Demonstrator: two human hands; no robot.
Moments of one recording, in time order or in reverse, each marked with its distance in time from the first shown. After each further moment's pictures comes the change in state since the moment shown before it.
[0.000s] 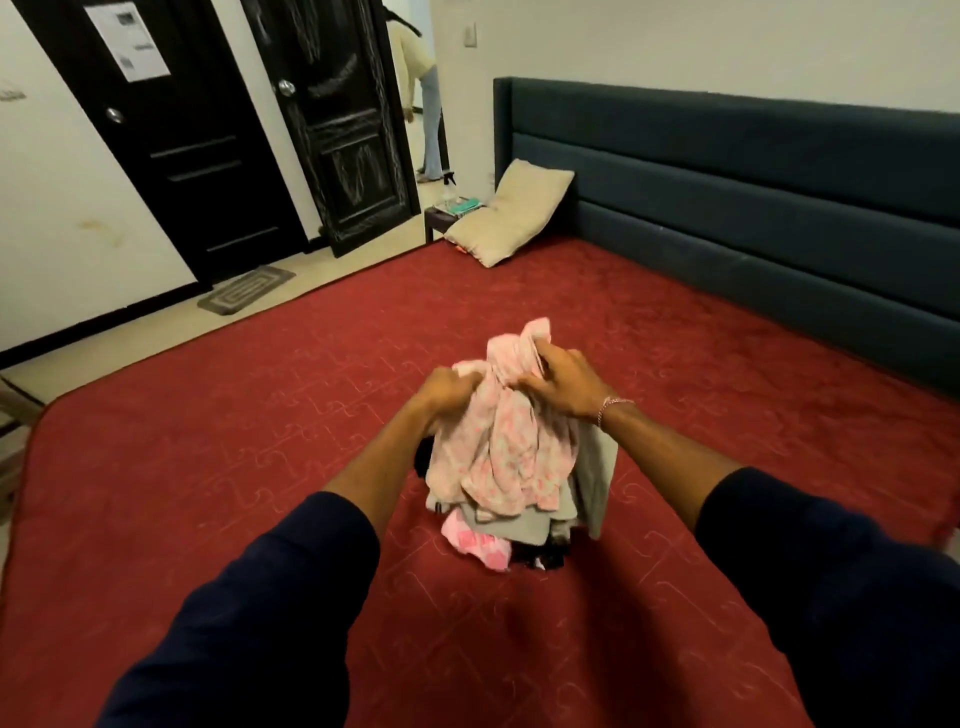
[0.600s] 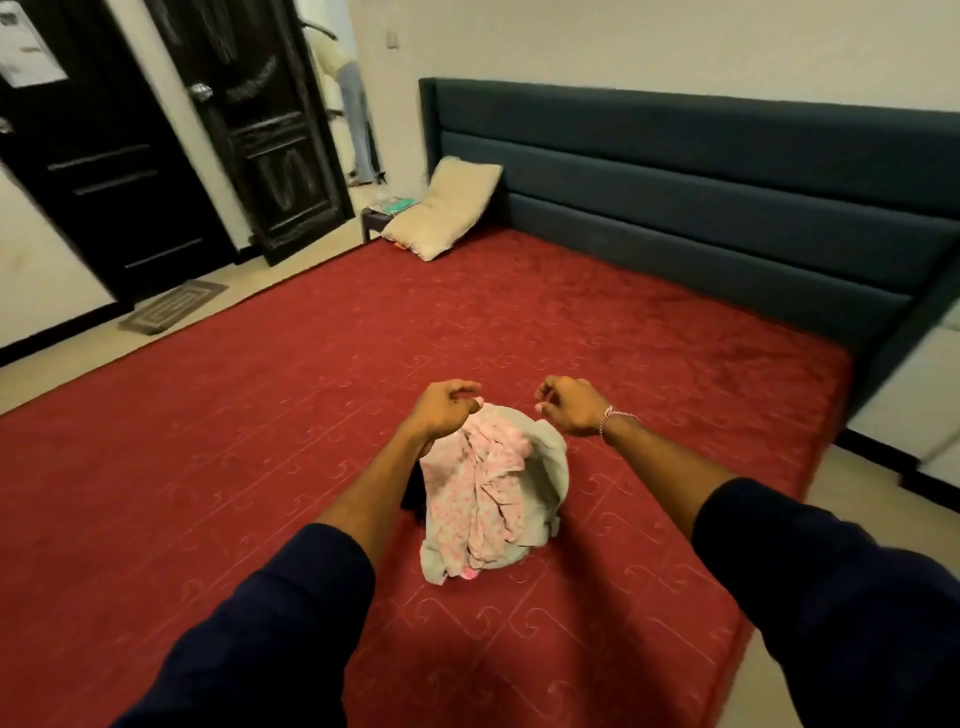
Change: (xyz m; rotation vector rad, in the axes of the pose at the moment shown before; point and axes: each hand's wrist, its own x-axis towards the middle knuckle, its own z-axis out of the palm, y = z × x) left_hand -0.109 -0.023 0.050 0.114 -0.188 0.216; right_hand -0.135 0.022 -0.008 -0.062 -0.161 0.371
